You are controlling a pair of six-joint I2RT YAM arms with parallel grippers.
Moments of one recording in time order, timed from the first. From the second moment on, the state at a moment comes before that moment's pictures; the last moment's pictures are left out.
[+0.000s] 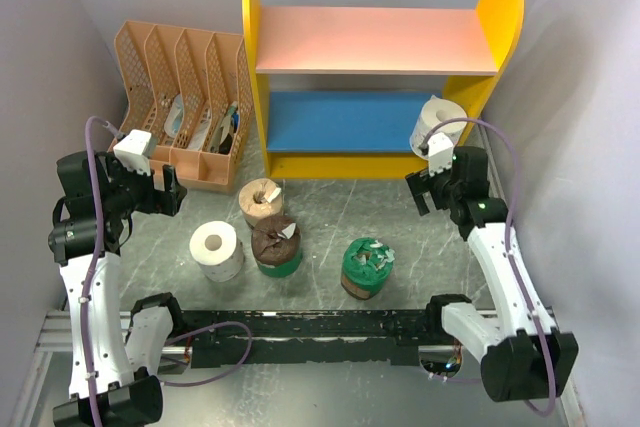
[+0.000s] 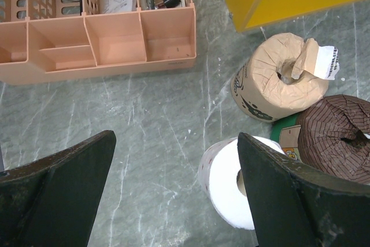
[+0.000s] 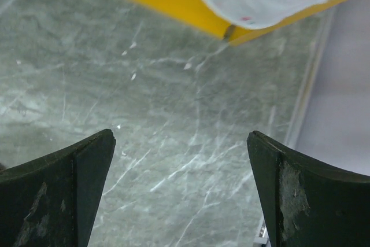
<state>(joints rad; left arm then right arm) 0.26 0.78 1.01 -0.81 0.50 0.25 0.05 0.94 0.87 -0.58 0.01 -0.41</state>
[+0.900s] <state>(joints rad) 0.26 0.77 1.01 -0.80 0.49 0.25 0.05 1.23 0.89 -0.19 -0.10 -0.42</state>
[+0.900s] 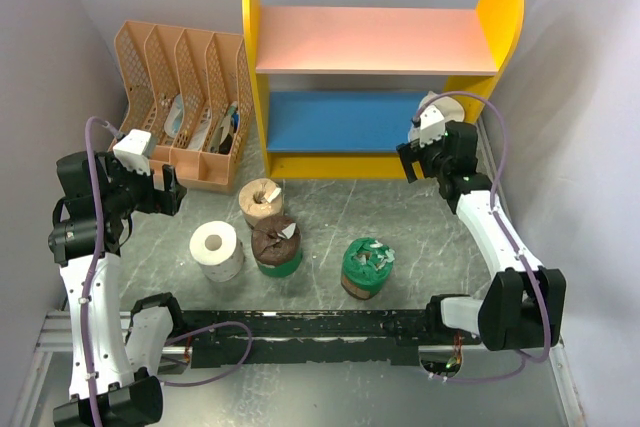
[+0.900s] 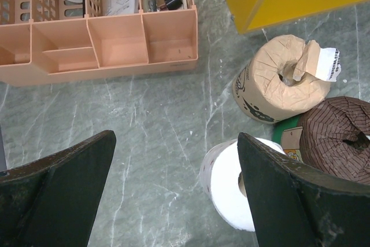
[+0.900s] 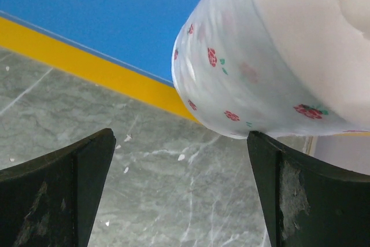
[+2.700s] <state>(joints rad) 0.33 0.80 1.00 -0.80 0.47 0.23 0.76 1.43 1.53 -0.77 -0.36 -0.63</state>
